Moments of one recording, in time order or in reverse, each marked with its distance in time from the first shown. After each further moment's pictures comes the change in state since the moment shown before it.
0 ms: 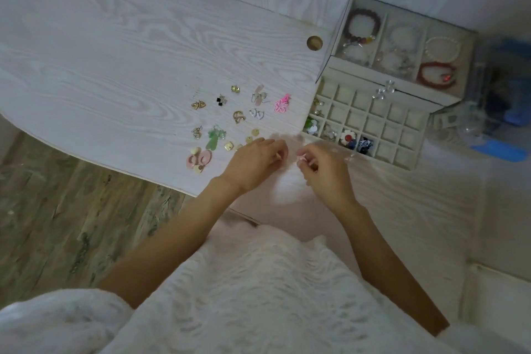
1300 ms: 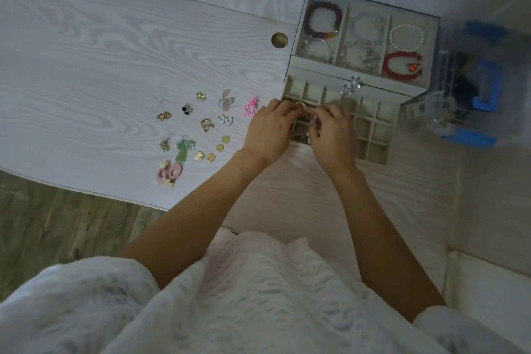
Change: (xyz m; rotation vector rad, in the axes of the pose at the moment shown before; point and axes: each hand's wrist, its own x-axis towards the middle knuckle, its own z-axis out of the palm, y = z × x) left_hand 0.095 0.042 0.018 0.233 0.205 0.122; right_hand 0.057 0.033 -0.043 -0.316 0.312 -0.043
